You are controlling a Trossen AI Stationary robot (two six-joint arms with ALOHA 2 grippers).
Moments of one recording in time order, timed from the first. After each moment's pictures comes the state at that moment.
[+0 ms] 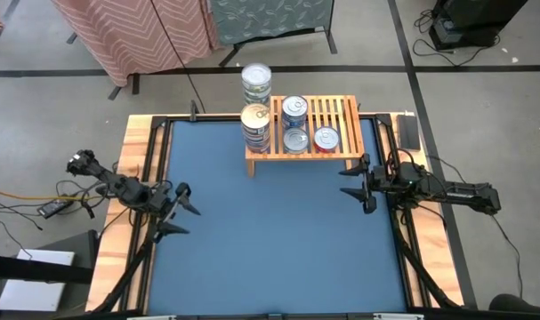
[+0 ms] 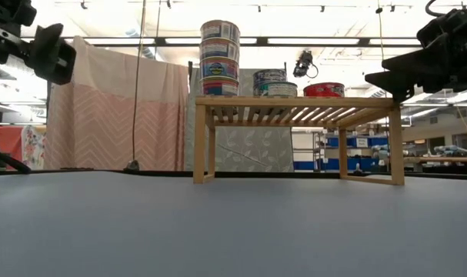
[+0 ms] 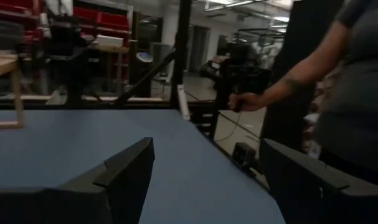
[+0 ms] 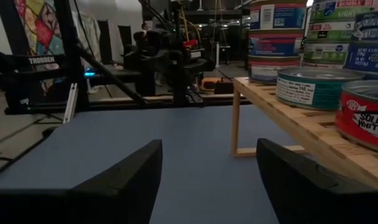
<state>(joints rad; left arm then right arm) -0.53 0.00 0.01 0.08 -0.11 -0.14 -0.15 0.03 0.01 0.03 -0.10 0.04</state>
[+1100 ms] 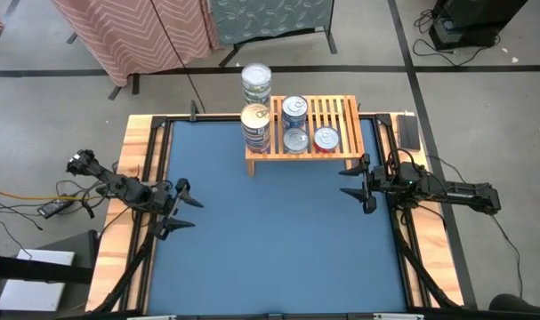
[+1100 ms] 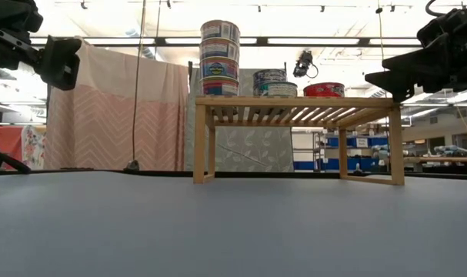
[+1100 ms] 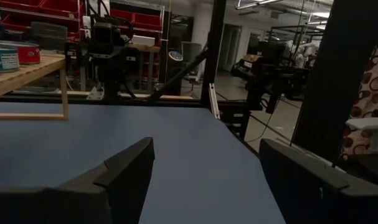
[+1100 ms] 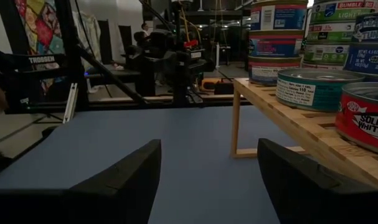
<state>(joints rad) -0.53 0.00 0.01 0.06 -0.24 -0.12 -0.15 0.03 0.01 0.03 -0.10 0.03</state>
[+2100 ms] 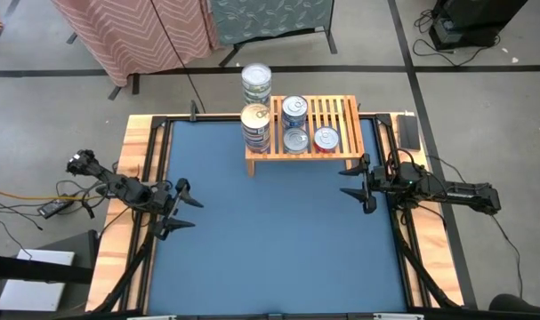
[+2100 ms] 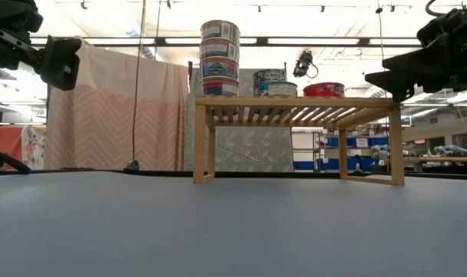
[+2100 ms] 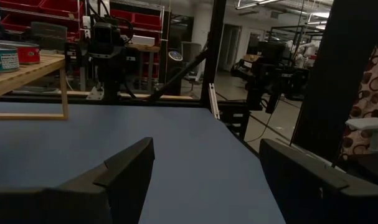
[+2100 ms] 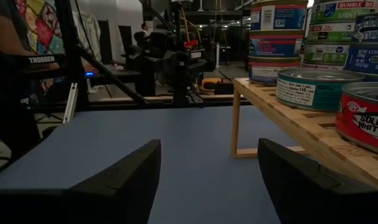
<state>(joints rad) -0.53 0.00 0.01 0.06 -0.24 -0.12 -0.15 0.03 0.01 0.03 -0.10 0.03</state>
